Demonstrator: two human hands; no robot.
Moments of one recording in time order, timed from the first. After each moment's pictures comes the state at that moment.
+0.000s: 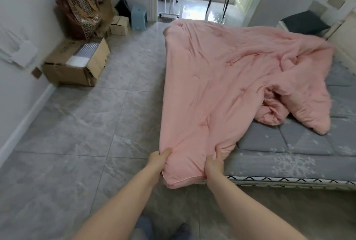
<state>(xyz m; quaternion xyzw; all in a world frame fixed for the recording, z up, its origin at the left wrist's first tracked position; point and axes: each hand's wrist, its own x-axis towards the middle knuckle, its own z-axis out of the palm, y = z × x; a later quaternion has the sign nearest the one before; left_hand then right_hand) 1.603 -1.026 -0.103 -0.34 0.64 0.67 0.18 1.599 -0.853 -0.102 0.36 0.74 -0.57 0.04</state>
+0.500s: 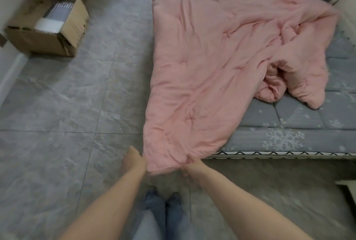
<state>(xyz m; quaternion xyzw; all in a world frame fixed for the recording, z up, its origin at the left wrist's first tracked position) 1.626 -1.040 -0.193 -0.36 0.85 0.30 0.23 1.628 -0.834 -0.189 0.30 0.73 -0.46 0.40</state>
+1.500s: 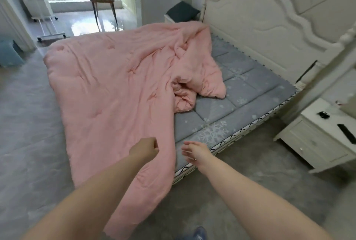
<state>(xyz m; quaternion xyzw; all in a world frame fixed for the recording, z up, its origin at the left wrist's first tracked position) 1.488 -0.754 -0.059 0.20 0.94 0.17 0.23 1.598 -0.588 -0.042 0.43 0.57 -0.70 0.05</state>
